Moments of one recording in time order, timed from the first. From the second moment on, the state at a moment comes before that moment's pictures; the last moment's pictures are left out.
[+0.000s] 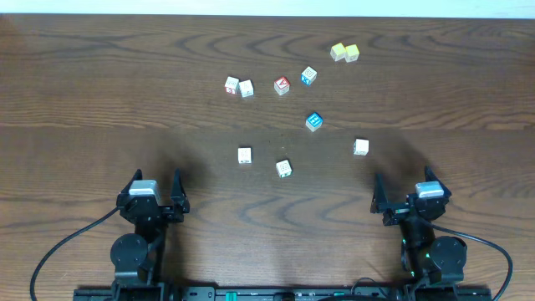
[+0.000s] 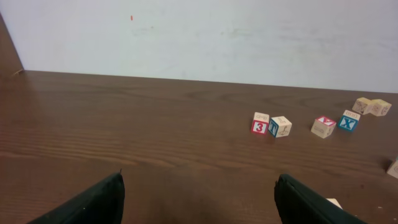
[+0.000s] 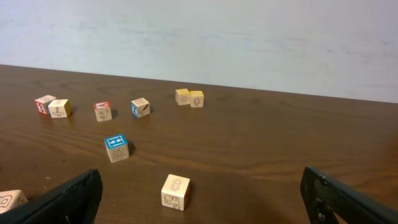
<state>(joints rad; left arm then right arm) 0.00 0.01 0.01 -0.11 0.02 -0.07 0.05 0.01 0.01 -0.07 -0.07 -0.03</state>
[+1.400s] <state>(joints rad) 0.00 0.07 0.25 0.12 0.56 -0.75 0.05 0.01 0.01 -0.07 -0.07 -0.03</state>
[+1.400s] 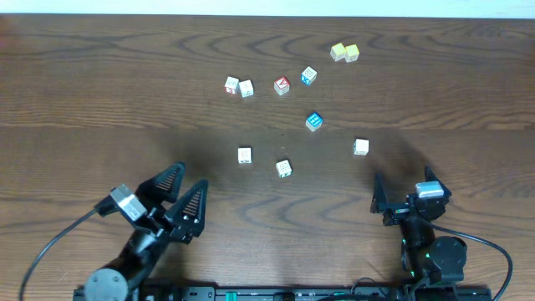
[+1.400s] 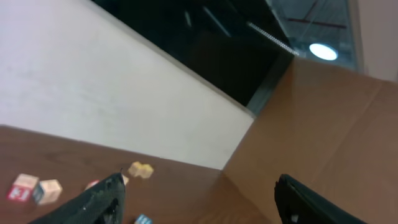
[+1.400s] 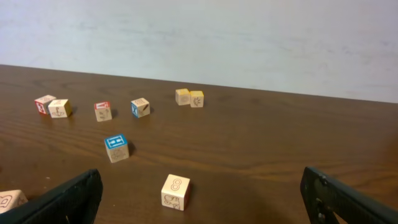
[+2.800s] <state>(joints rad) -0.47 1.35 1.13 -1.03 -0.04 -0.58 0.05 0.01 0.01 -0.07 -0.07 -0.03</state>
